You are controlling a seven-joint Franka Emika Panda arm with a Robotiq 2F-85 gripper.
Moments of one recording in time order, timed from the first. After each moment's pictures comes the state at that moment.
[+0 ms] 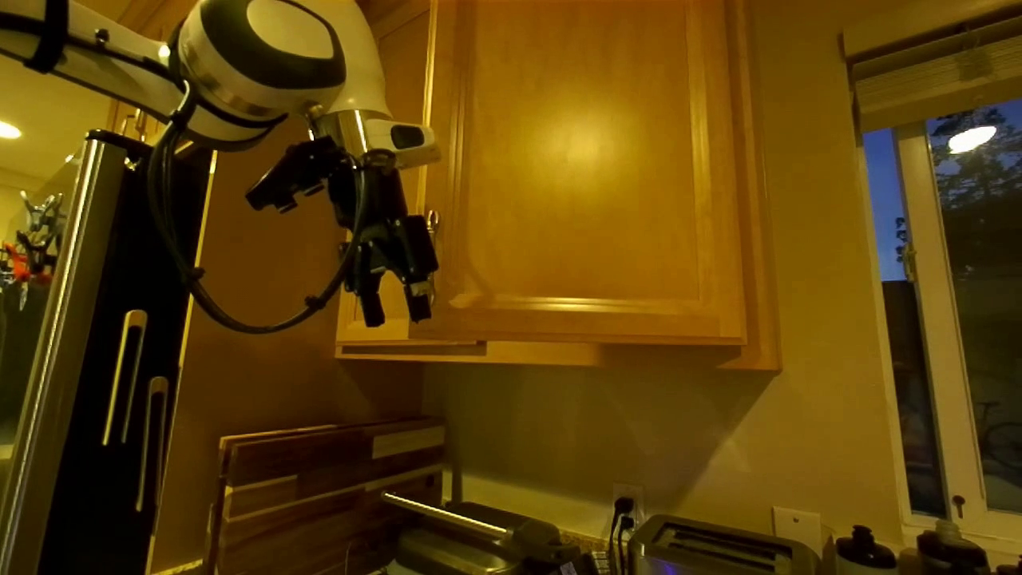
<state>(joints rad) -0.18 -0.83 -0.06 -2.31 -0.09 1.84 0.08</state>
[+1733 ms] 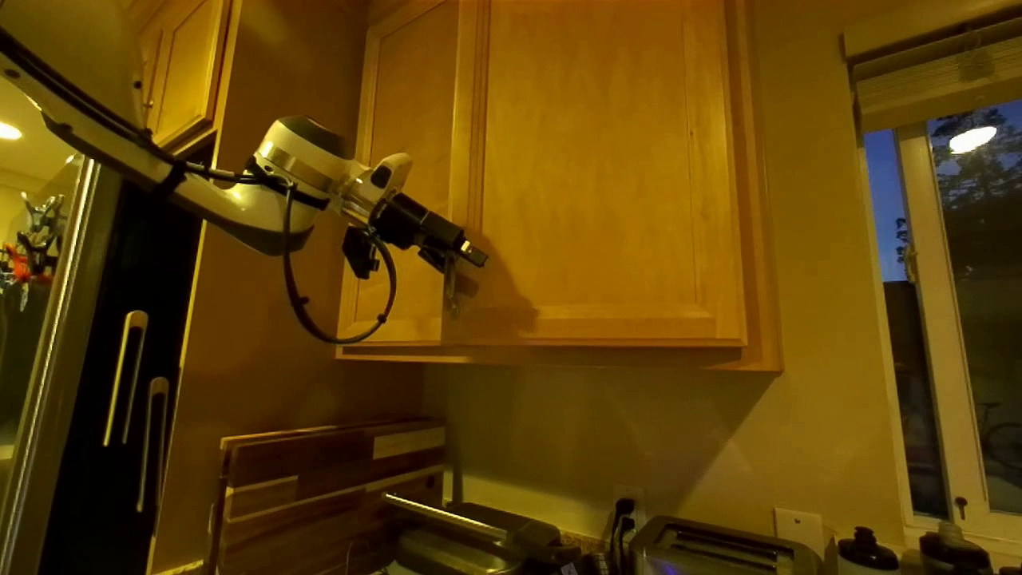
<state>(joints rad) -0.35 -0.47 0.35 -2.06 -0.83 2.19 1.19</state>
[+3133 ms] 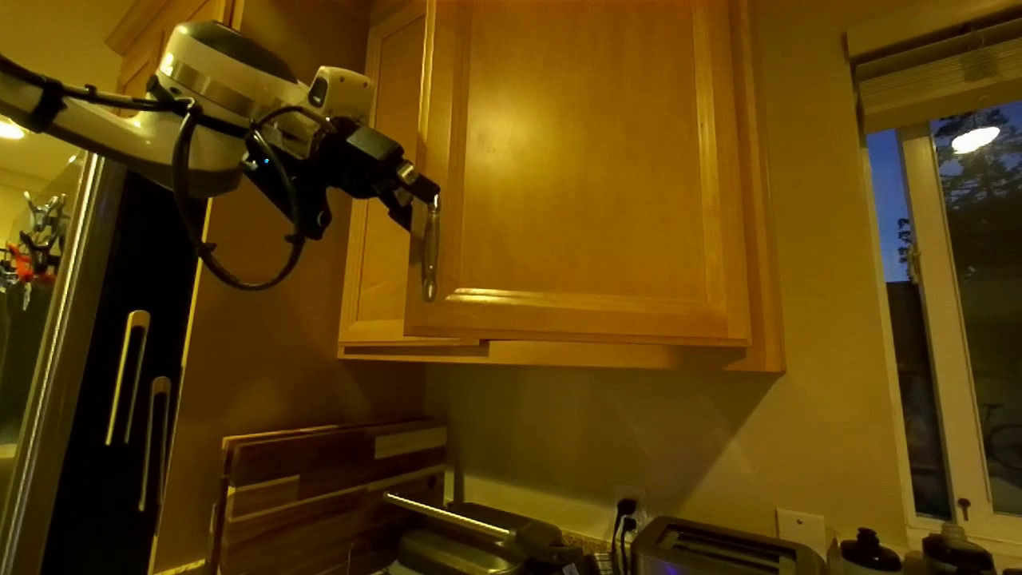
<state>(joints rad) -0.12 -0.76 0.15 -2.19 -0.84 1.69 1.08</state>
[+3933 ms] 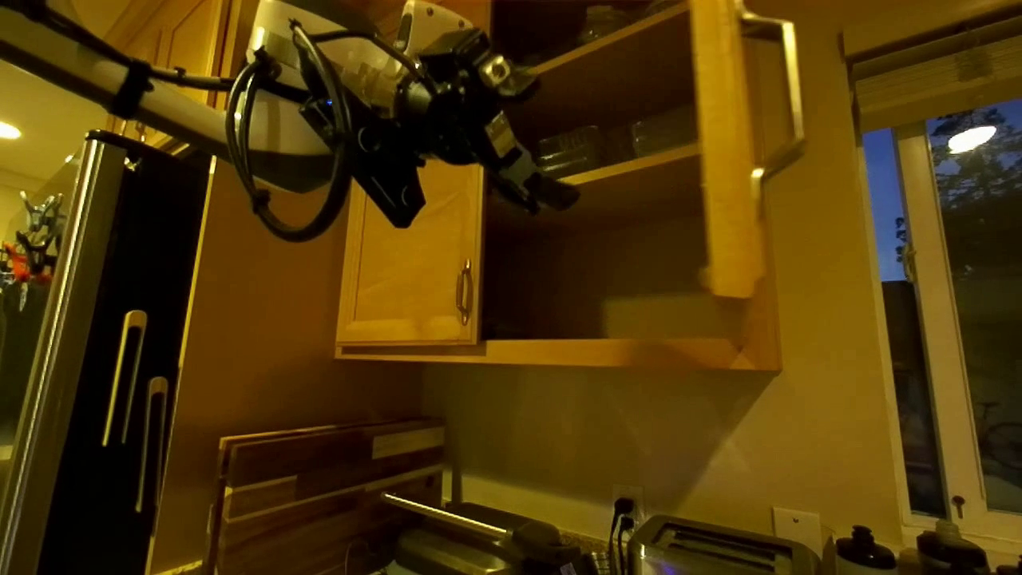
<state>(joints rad) -0.19 -0.68 -0.08 -2.17 -1.06 1.54 1.00</state>
